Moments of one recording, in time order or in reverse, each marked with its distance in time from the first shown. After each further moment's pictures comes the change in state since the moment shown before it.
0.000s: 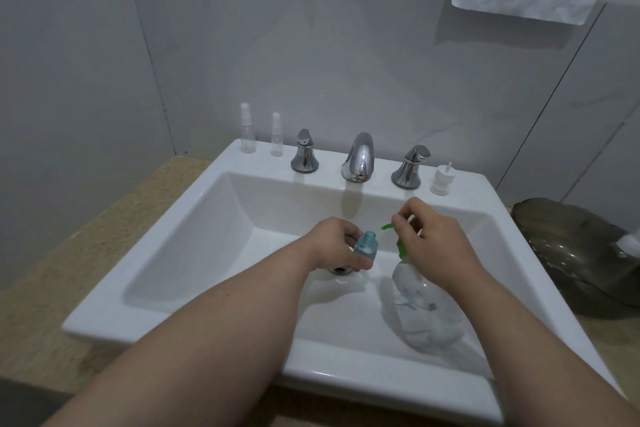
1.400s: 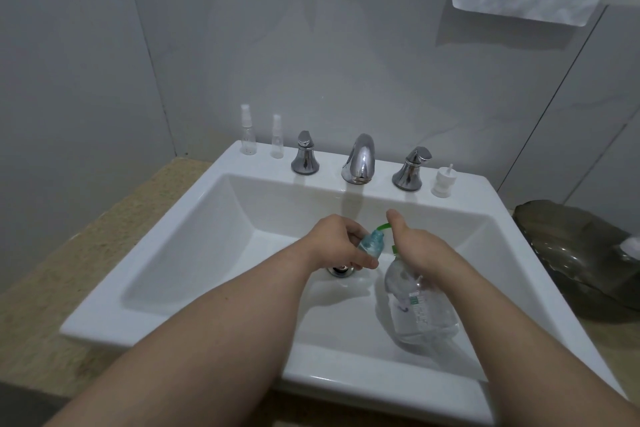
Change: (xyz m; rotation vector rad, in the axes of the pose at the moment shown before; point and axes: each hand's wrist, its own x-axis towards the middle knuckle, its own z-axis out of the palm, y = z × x) left_hand -0.012 0.020 -0.003 -0.103 -0.004 -0.007; right_hand 0.024 -0.005 0.020 -0.023 -0.303 0.533
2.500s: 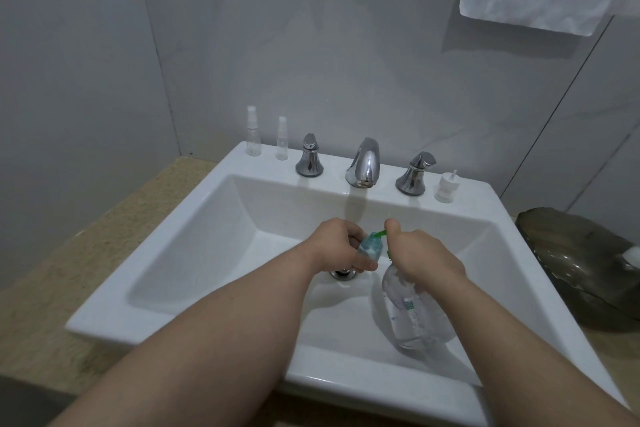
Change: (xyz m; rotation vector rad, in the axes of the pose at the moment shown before) left_hand 0.003 -0.006 0.000 0.034 0.030 0.023; right_hand -0.010 -0.010 0.006 -0.134 0.135 -0.052
